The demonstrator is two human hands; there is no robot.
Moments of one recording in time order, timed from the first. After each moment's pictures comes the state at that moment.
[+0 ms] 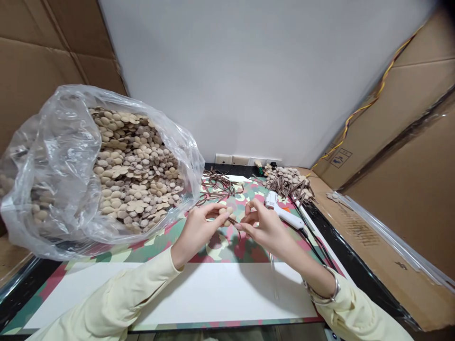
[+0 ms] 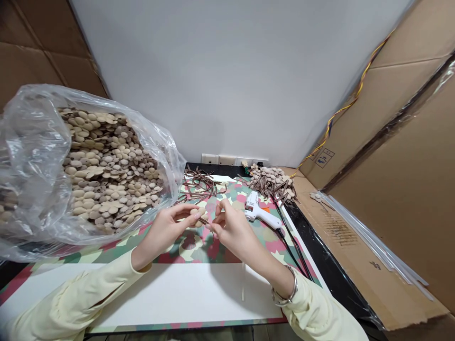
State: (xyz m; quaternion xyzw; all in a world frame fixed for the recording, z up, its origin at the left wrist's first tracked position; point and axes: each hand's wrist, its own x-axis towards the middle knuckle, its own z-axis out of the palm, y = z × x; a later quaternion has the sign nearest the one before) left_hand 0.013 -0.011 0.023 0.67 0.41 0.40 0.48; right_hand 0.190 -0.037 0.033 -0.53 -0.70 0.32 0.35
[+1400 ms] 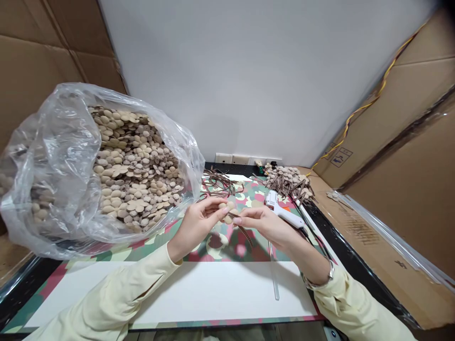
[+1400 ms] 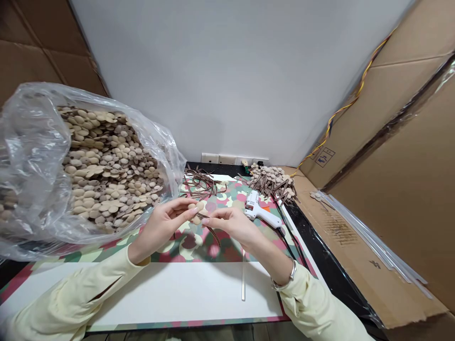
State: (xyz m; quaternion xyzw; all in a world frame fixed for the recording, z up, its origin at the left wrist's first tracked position) left_hand 0.009 -0.006 0.027 0.65 0.35 0.45 0.50; right_hand 0.195 -0.028 0.039 -0.46 -0.60 0.56 0.33
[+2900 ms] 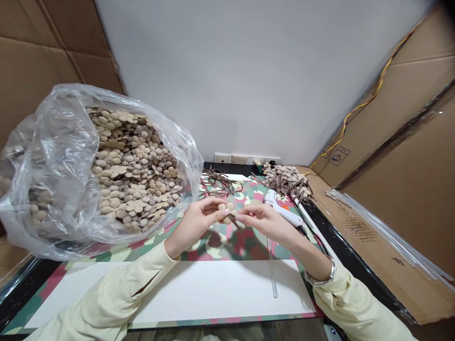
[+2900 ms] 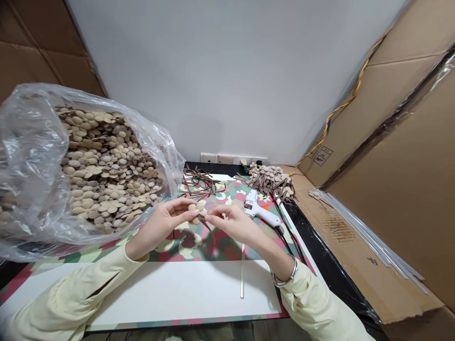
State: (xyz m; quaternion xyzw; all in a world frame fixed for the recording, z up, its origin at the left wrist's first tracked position) left_hand 0.006 -0.005 0.036 0.65 0.35 0.39 0.55; right_hand 0.205 -0.027 0.042 -0.47 -0.75 0.37 0.28
